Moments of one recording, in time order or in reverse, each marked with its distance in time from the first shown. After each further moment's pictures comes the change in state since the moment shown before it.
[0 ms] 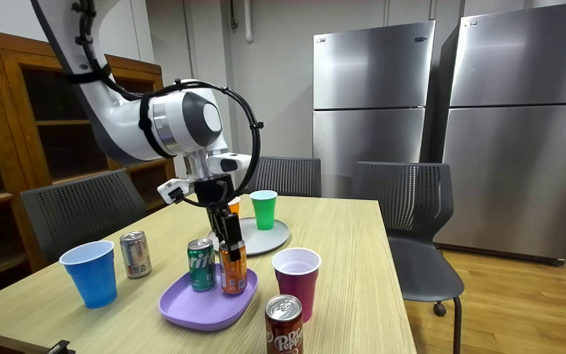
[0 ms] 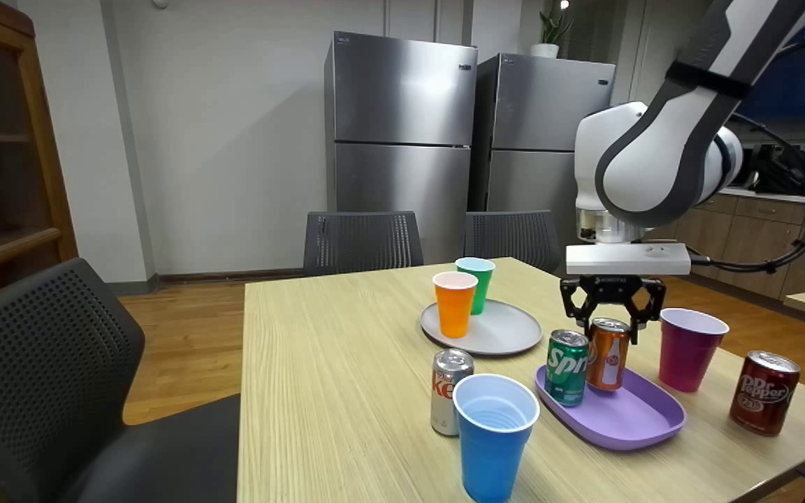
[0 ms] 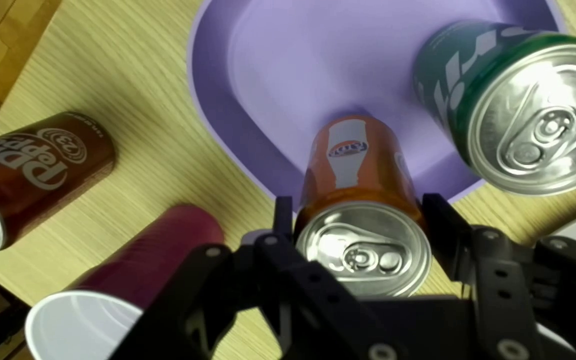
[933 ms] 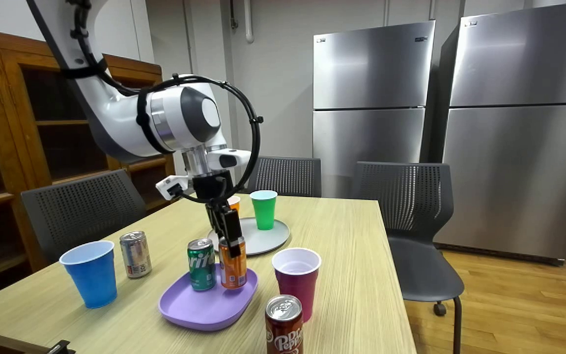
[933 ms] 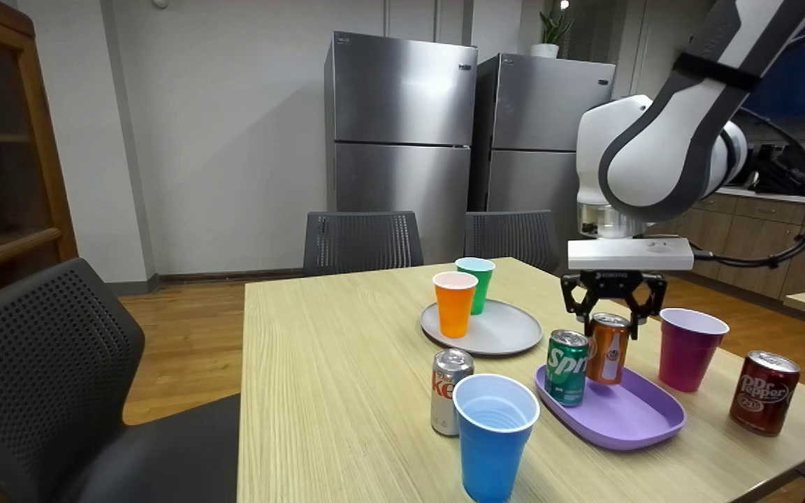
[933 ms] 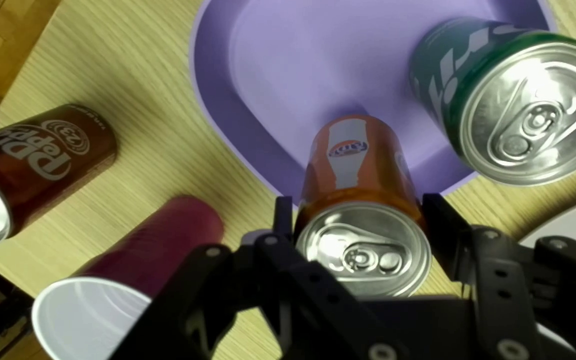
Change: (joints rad) arm -0.004 -0.025 0.004 -0.011 -0.013 0.000 0.000
